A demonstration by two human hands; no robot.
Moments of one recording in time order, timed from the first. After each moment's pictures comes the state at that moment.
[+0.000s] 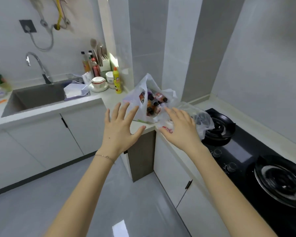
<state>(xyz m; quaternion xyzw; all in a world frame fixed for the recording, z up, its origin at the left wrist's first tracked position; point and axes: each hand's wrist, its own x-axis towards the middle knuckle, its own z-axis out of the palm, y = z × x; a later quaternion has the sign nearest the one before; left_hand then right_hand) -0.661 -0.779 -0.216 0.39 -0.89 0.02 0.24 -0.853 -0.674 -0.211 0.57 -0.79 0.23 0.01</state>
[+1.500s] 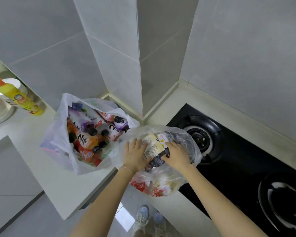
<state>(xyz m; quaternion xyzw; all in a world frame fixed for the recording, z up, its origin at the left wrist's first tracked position) -1.040 -1.007 -0.438 0.23 -0.95 -0.14 -0.16 -1.160 -0.860 -0.421 0.35 -0.90 0.08 -0.25</state>
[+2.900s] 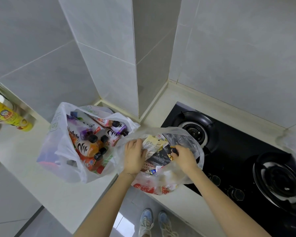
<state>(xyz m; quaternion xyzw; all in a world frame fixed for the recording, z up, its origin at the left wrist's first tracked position) -1.024 -1.018 -0.430 0.21 -0.94 -0.24 0.13 -1.137 -0.840 -0.430 0.20 -0.94 0.21 -0.19</state>
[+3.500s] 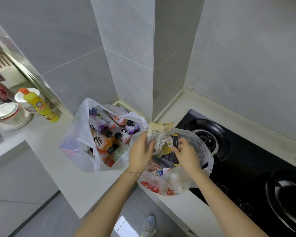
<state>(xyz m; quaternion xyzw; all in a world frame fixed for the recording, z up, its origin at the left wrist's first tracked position) -1.000 -0.999 -0.346 0.22 -0.85 -0.39 0.26 -1.118 -0.863 -0.378 0.23 -0.90 0.33 -0.16</state>
